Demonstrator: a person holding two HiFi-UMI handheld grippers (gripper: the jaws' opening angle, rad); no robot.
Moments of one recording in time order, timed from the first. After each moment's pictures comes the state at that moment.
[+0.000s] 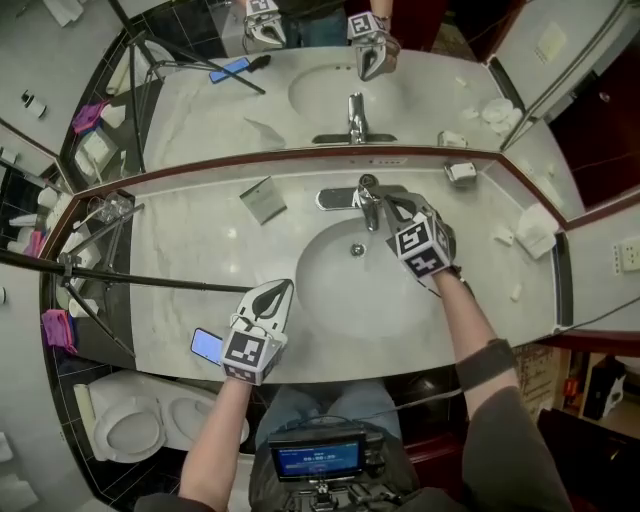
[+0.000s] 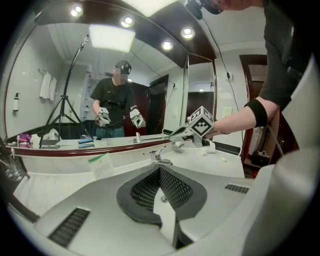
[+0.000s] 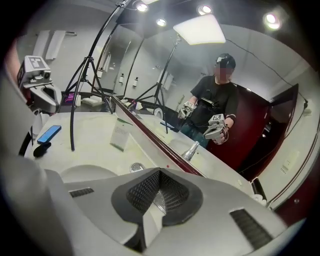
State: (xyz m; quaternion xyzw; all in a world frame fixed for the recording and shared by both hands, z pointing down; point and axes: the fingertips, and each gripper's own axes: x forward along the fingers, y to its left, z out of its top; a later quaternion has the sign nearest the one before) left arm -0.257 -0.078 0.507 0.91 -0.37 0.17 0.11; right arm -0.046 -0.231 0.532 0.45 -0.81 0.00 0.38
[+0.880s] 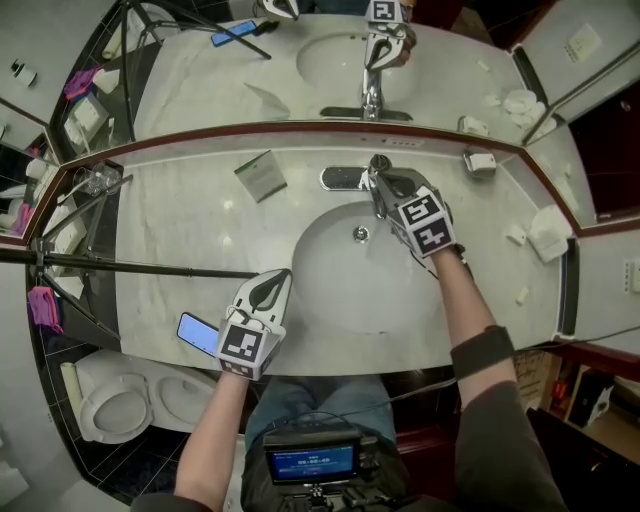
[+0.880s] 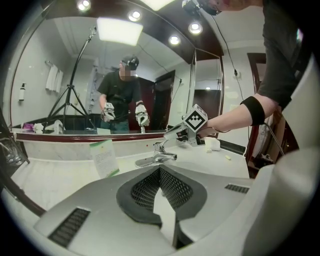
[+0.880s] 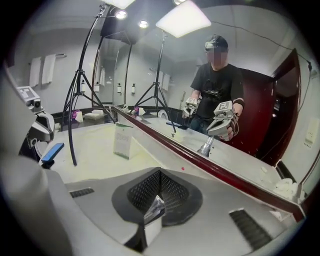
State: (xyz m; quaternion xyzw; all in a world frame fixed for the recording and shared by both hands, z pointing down) left arm -0.259 -0.084 0.551 0.89 -0.39 0.18 0.14; right arm -0.075 -0.266 0.577 0.41 -0.85 0.08 0.33
